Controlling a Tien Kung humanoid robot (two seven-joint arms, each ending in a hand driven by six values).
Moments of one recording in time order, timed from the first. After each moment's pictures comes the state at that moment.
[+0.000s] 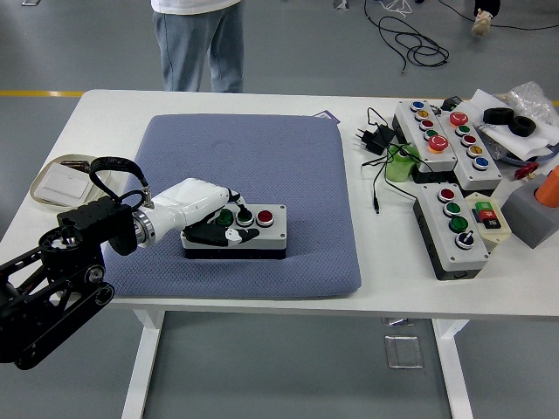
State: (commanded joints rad) left arm -0.57 0.40 -0.83 -1.39 2.06 -0.23 0.06; right arm 0.11 -0.12 0.96 0.18 -1.24 -0.10 -0.36
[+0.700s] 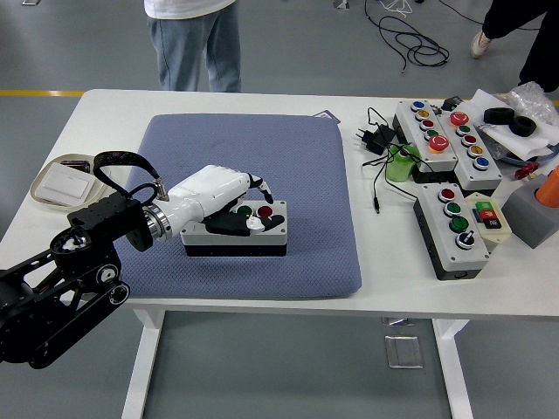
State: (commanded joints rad) left arm -0.59 0.35 -0.81 -1.42 2.00 -0.12 0.03; right arm 0.11 -0.12 0.96 0.18 -1.24 -0.10 -0.36
